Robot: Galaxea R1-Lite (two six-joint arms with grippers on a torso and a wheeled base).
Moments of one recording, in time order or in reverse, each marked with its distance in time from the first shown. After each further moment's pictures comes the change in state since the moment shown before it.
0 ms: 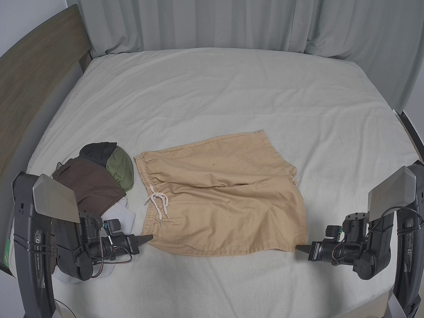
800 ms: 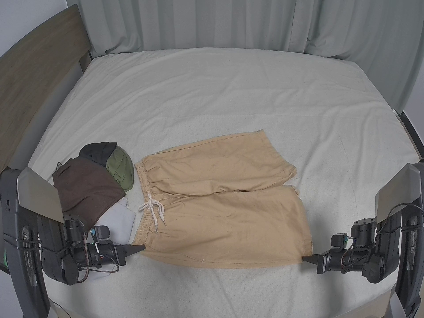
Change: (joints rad) left arm 0.080 -0.090 0.172 0.002 -0.164 0.139; right arm -0.051 -0.026 0.128 -0.001 0.058 -0.250
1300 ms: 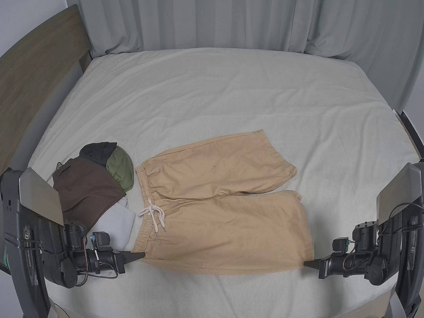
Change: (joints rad) left arm 0.014 0.020 0.045 0.001 -0.034 0.109; right arm -0.004 -0.006 0.052 0.000 -0.001 -0.027
